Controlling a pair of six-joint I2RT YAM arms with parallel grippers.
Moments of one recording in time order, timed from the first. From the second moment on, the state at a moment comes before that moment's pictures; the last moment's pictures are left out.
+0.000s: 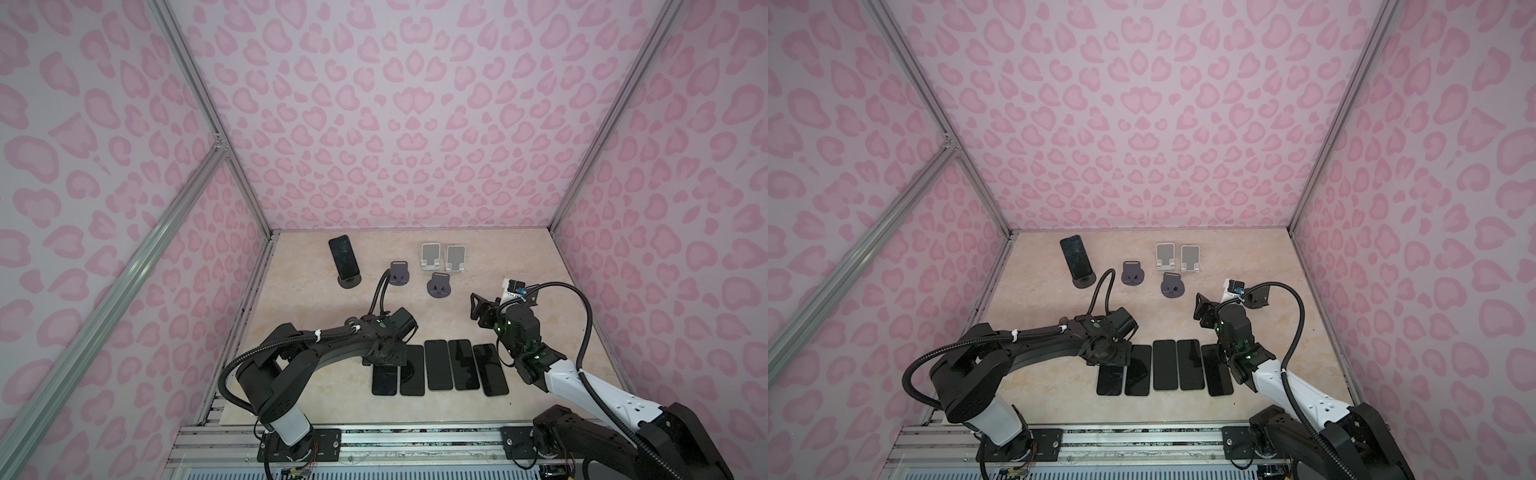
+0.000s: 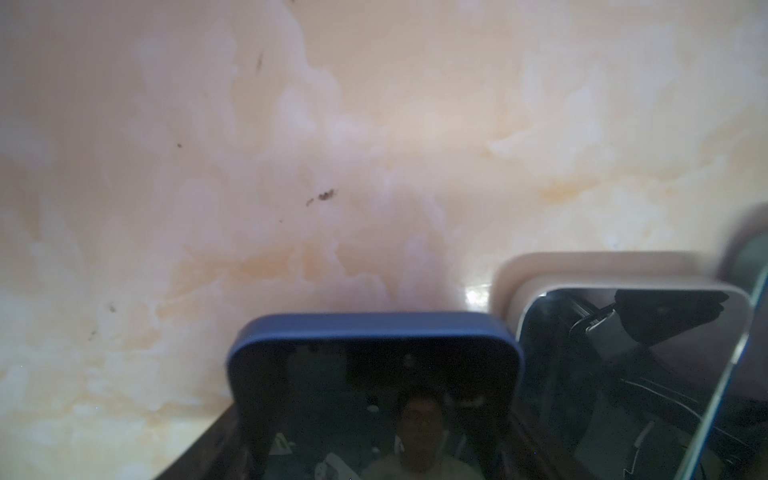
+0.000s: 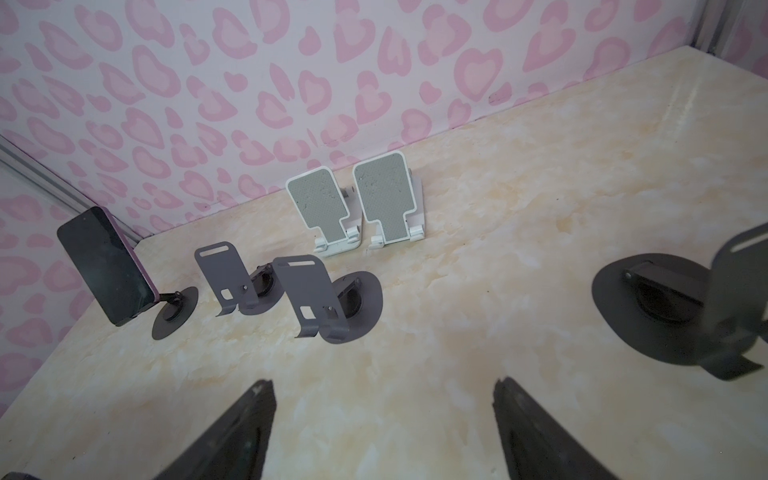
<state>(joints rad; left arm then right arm) -0.86 1.66 0.93 -0.66 -0.12 -0.81 0.46 1.06 0.39 0.34 0.26 0.50</state>
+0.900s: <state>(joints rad) -0.82 1.27 1.20 -0.72 -0.59 -0.69 0.46 1.01 0.36 0.36 0.26 0.49</state>
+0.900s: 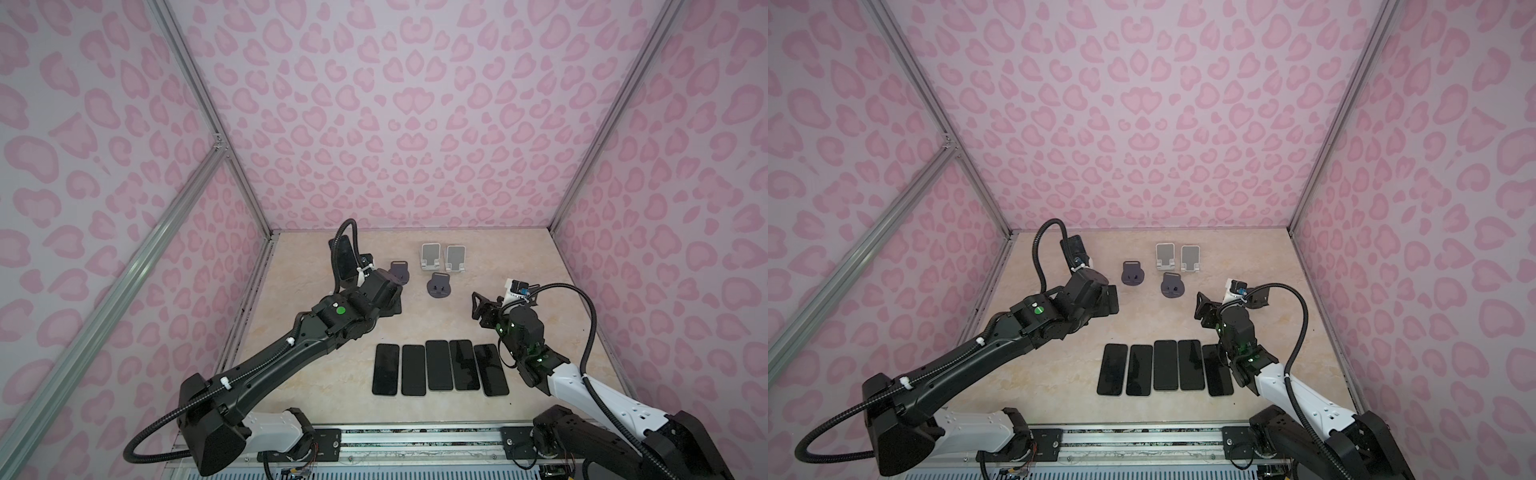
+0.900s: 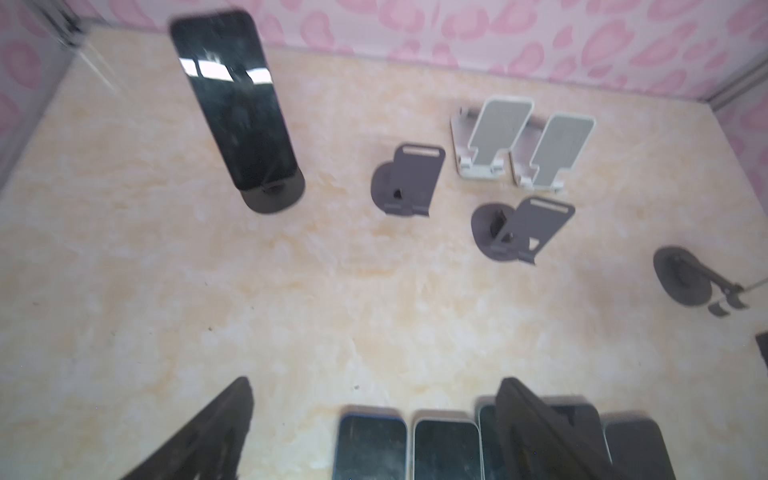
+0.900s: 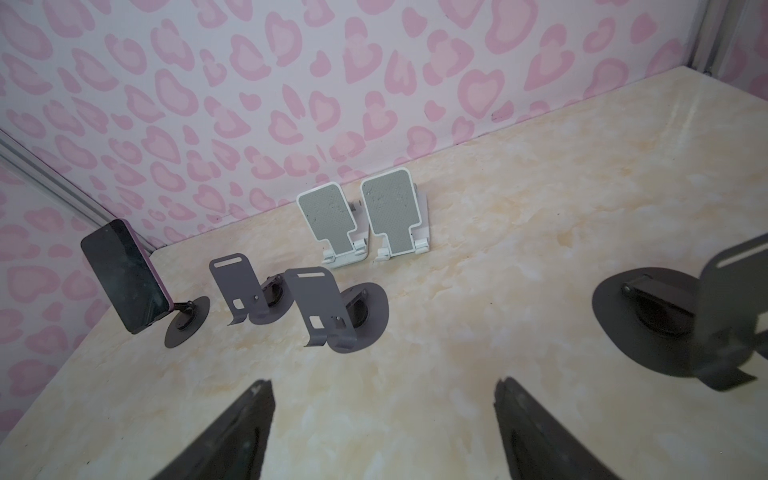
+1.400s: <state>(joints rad) -0.61 1.31 1.23 -0.60 -0.68 -0.65 0.46 1.01 0.36 0.37 0.26 0.49</state>
